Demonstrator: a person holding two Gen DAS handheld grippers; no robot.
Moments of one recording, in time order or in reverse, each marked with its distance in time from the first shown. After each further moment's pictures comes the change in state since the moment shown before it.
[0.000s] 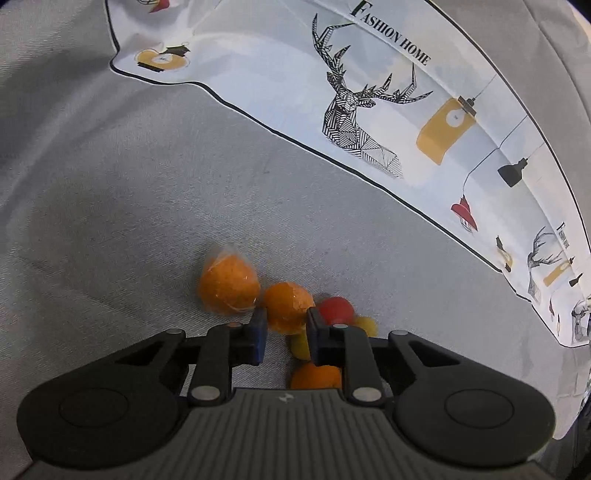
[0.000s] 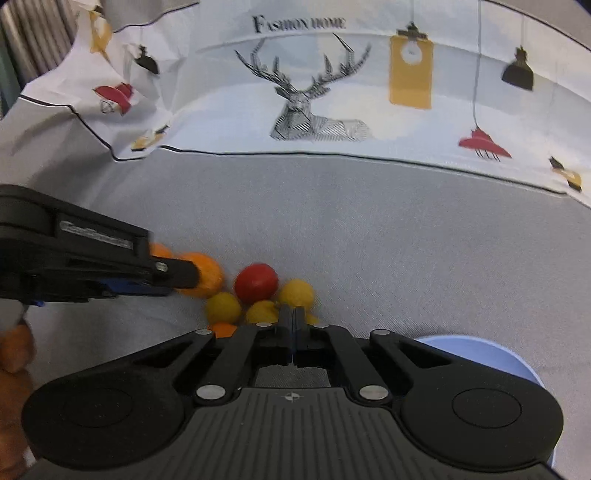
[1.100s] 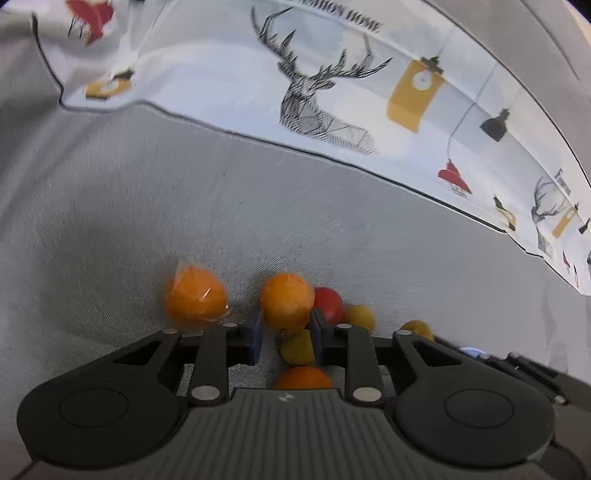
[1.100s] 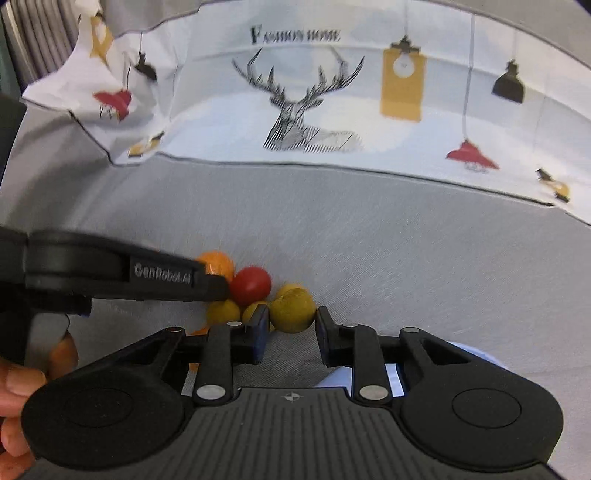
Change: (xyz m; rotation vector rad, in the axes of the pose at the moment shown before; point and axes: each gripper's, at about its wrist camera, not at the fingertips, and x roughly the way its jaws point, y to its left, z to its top) left arm 0.013 -0.034 -0.008 0.199 -0.023 0.032; right arm -0.019 0.001 0.002 -0.021 -0.033 -0.036
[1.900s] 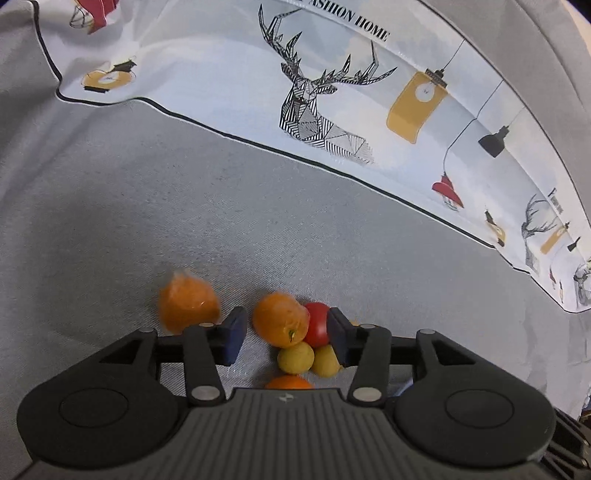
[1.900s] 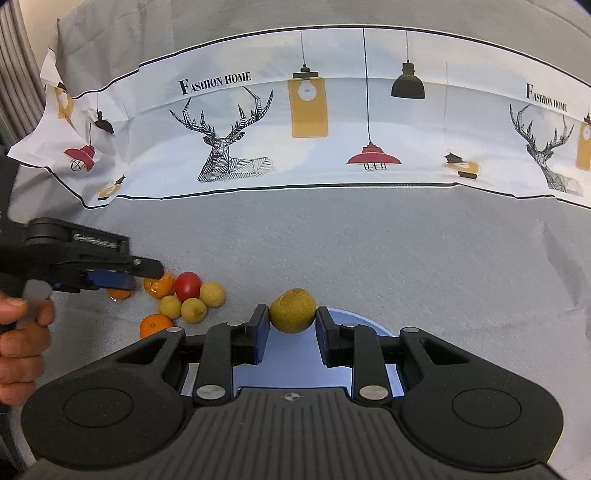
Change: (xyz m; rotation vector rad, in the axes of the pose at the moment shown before) left arm 0.007 0.006 0.011 -0.070 0.034 -0.041; right arm -0.072 -0.070 -0.028 0.120 -0.059 -0.050
